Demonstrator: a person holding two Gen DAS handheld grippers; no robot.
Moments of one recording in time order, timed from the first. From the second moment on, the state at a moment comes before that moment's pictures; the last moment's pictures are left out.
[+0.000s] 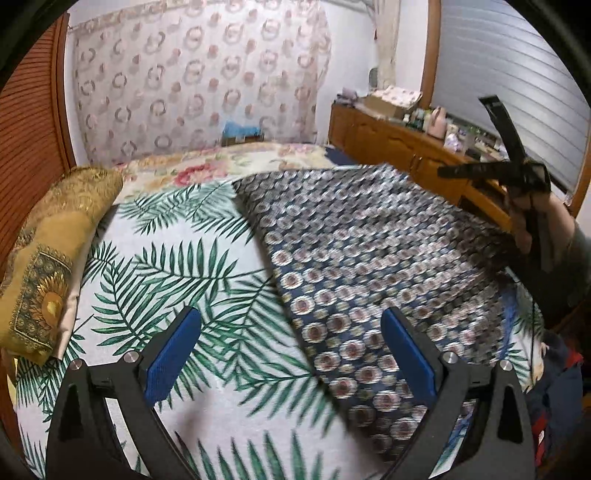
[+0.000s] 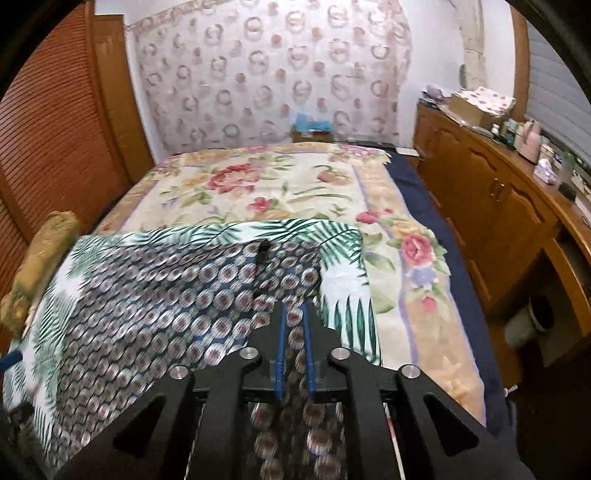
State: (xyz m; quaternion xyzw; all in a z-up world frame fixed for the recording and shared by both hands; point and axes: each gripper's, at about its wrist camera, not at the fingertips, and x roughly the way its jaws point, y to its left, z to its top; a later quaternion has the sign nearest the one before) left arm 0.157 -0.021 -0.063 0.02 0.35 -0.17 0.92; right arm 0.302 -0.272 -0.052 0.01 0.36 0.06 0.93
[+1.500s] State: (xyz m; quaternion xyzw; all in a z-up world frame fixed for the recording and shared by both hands) left arm 0.118 -0.063 -0.071 0.00 0.34 -0.22 0.91; right arm 0.177 -0.286 -0.065 -0.03 0.31 0.11 0.95
